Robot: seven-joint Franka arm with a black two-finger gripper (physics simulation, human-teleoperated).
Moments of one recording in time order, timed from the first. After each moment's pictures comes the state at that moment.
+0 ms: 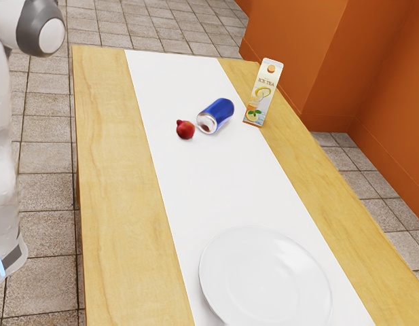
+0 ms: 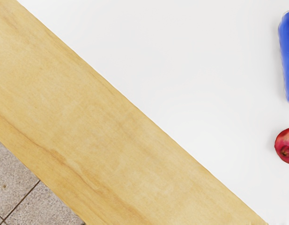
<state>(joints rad) 0.13 0.04 0.69 -1.09 0.00 1.21 0.10</state>
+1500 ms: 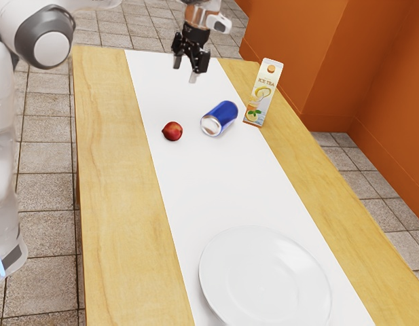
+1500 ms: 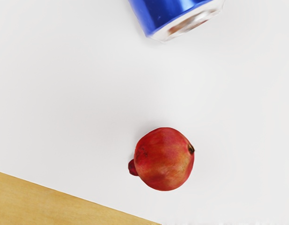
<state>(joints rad) -0.02 0.06 0.49 -1.56 -0.04 1.49 0.14</state>
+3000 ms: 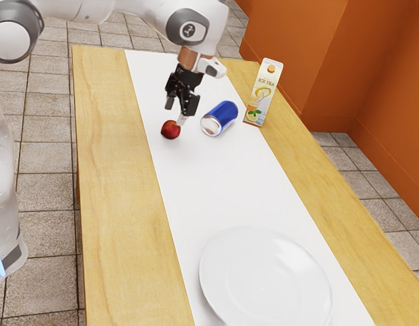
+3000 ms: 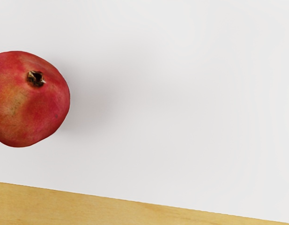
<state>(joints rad) 0.07 -0.12 0.24 -1.92 -0.02 1.61 0.13</state>
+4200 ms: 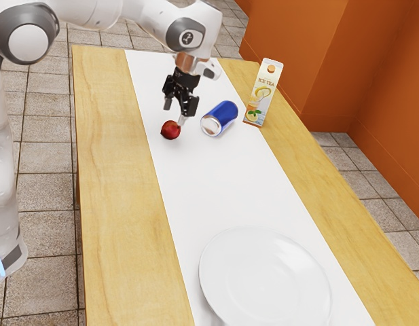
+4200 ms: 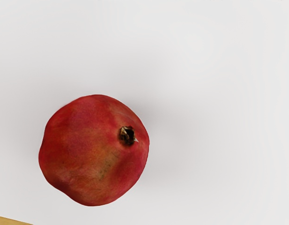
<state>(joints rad) 0.09 -0.04 0.31 -1.93 -0.02 1.72 0.11</state>
